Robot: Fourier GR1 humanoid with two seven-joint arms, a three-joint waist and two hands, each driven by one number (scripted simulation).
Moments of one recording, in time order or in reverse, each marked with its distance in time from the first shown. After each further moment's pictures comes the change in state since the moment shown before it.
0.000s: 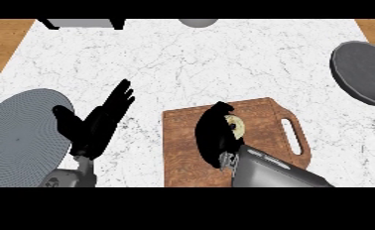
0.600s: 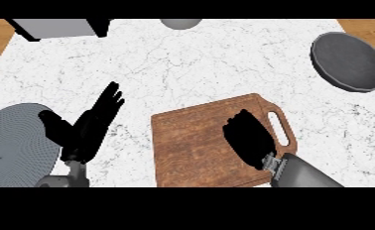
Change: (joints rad) left arm 0.041 0.003 0.049 -0.013 -0.001 0.020 -0.010; right arm 0.238 -0.169 -0.186 -0.113 -0.108 -0.352 -0.168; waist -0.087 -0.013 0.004
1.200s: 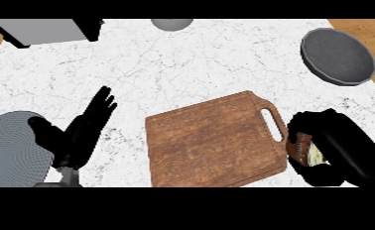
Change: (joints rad) left arm 0.045 0.012 0.023 -0.026 0.005 0.010 -0.001; right arm 0.413 -0.272 -0.481 -0.334 -0.408 -0.468 -0.250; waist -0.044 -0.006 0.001
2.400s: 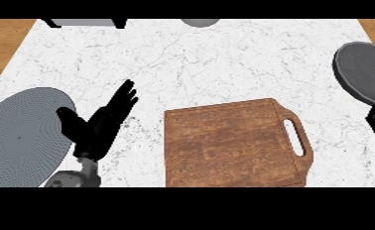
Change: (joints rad) left arm -0.076 -0.052 -0.075 0.004 -0.048 -0.027 0.036; right arm -0.083 0.004 -0.580 0.677 -0.523 -0.004 -0.601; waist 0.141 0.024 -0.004
